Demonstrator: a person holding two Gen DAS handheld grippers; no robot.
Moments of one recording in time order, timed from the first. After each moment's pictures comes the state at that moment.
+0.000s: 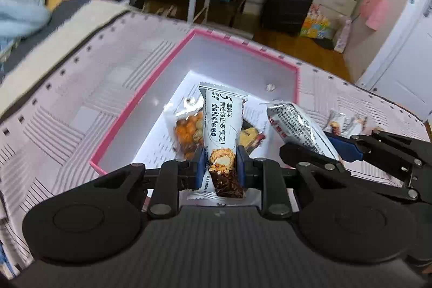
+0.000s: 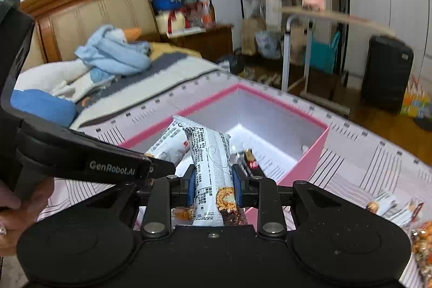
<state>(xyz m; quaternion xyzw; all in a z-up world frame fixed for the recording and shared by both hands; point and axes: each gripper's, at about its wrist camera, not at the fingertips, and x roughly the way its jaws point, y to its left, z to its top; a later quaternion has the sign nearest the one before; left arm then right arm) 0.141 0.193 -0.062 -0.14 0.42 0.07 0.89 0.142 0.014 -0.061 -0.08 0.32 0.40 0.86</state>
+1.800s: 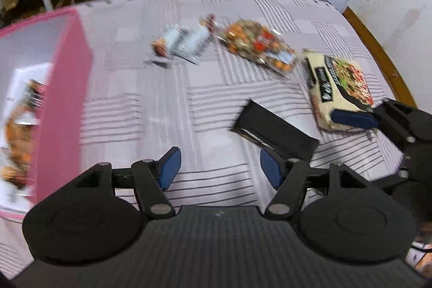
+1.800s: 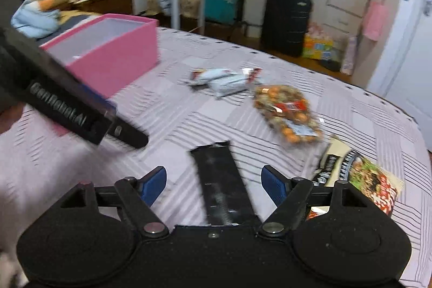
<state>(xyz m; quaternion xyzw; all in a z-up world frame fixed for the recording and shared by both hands) 0.155 -0.050 -0.102 -0.01 0.51 -0.18 0.84 0.086 -0.225 -0.124 -0.11 0.37 0.20 0.90</state>
